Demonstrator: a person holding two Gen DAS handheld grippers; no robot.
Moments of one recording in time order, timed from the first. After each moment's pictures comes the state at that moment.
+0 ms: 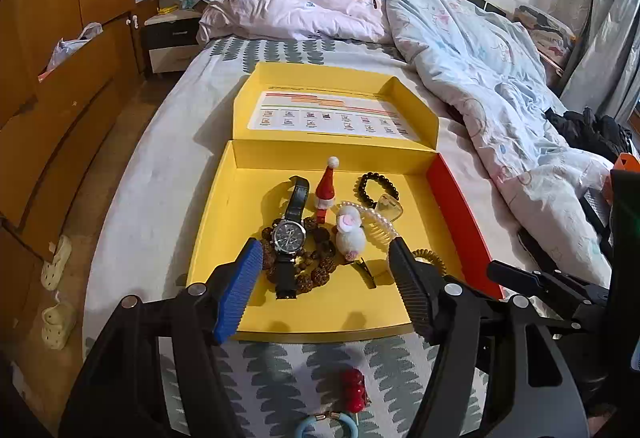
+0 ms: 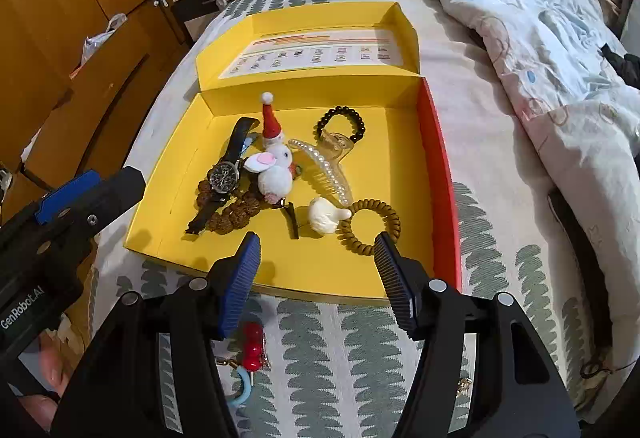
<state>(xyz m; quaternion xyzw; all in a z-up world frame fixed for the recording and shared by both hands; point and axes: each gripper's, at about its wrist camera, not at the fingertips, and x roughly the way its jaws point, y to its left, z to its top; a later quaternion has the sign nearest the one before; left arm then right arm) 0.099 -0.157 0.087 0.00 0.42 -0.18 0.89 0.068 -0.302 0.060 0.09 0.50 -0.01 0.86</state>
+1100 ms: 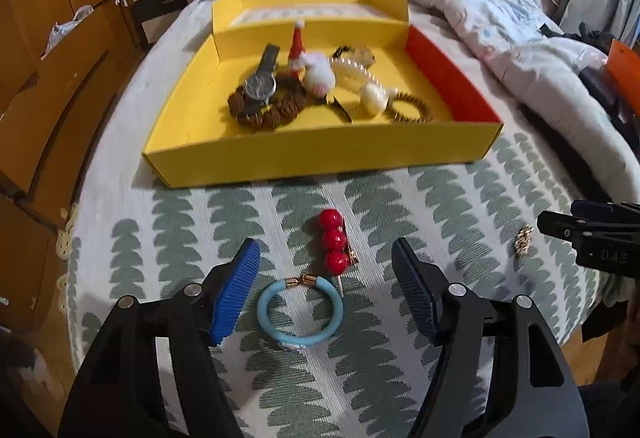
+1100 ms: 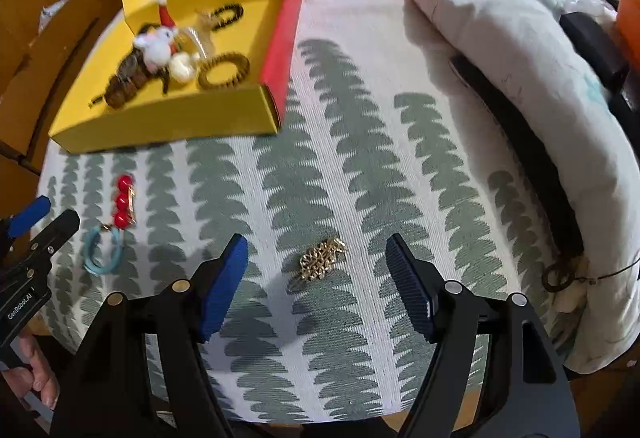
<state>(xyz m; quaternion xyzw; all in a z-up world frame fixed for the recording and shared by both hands) -0.011 -0.180 0.007 0.07 0.49 -0.16 0.85 -0.057 -0.388 0.000 0.07 0.57 -0.08 0.81</state>
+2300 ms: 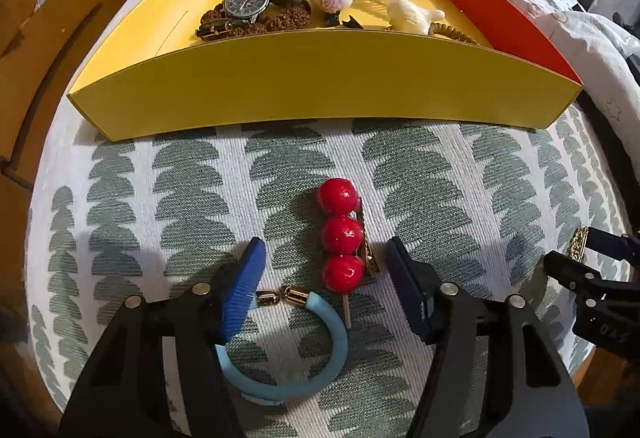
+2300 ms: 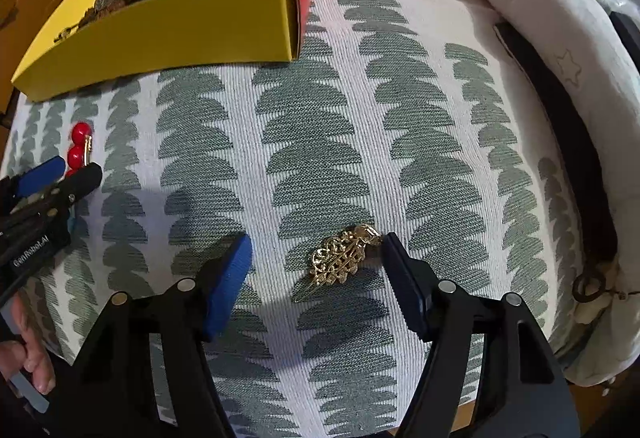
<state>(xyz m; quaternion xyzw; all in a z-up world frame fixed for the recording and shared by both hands) 0.020 -0.190 -0.062 0.06 0.56 -0.14 0.81 -0.041 -0.371 -0.061 0.03 0.63 -0.08 0.78</state>
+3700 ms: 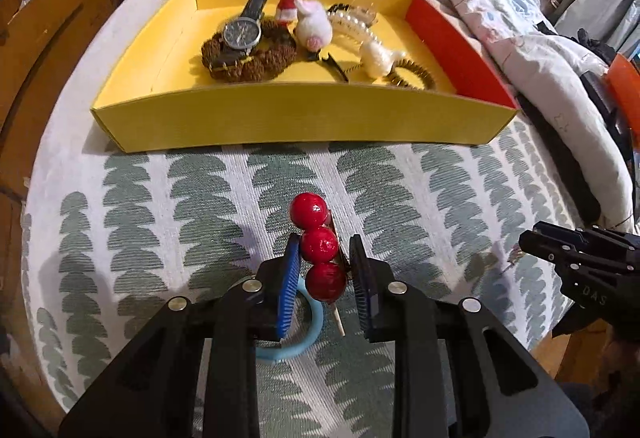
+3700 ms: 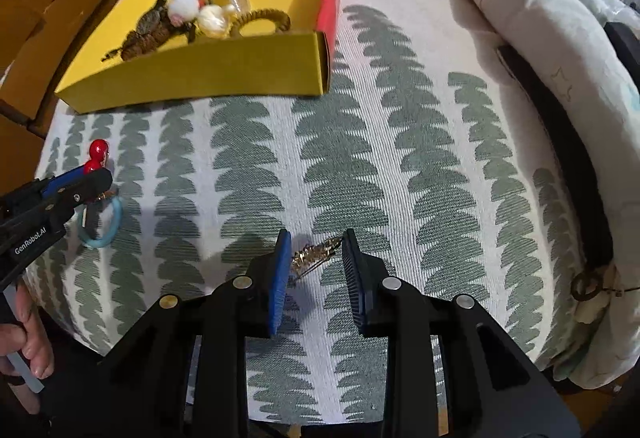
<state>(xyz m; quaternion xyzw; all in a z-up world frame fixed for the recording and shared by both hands) 0.009 -0.167 -0.015 0.02 0.55 -0.20 0.81 -0.055 -0.356 -0.025 0.06 0.59 -0.03 0.81</state>
